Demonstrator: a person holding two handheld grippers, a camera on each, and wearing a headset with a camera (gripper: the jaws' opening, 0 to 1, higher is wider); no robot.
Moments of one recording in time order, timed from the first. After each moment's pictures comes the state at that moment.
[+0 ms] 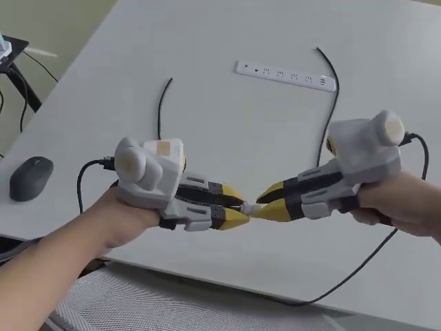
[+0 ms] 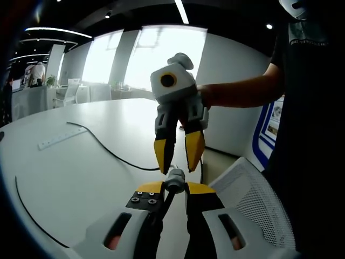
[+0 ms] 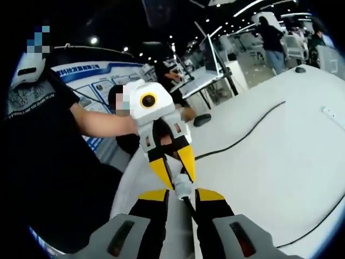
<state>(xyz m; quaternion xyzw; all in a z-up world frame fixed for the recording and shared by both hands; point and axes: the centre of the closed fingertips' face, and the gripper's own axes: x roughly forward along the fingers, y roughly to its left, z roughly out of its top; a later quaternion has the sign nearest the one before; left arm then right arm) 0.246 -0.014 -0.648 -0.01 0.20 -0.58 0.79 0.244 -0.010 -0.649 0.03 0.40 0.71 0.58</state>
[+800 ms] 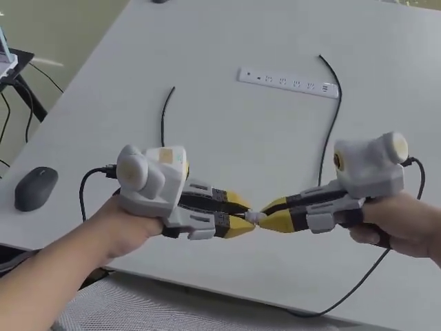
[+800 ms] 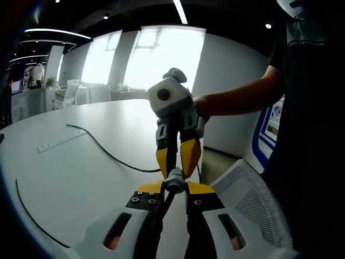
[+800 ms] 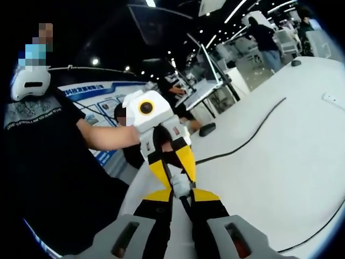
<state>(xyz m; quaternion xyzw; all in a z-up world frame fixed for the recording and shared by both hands) 0.251 -0.012 -0.647 -0.01 0.20 -0.58 0.79 0.240 -0.005 -0.643 0.07 0.36 0.72 0.59</state>
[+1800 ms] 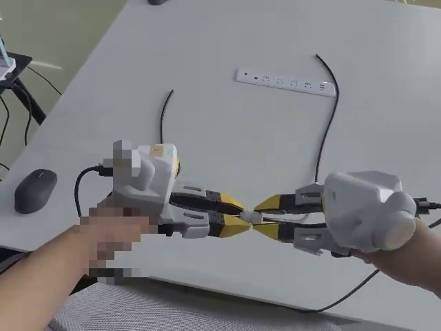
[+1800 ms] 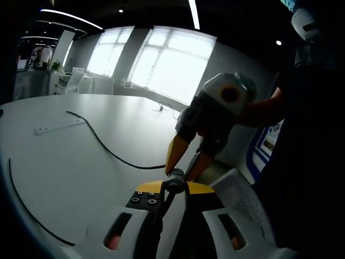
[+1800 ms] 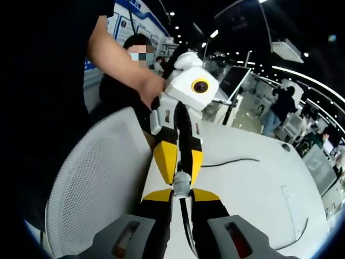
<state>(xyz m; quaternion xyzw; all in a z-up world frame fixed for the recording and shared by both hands) 0.246 -0.011 -0.644 -0.07 0.23 -0.58 0.78 0.241 -0.005 -0.647 -0.26 0.15 0.68 0.66</state>
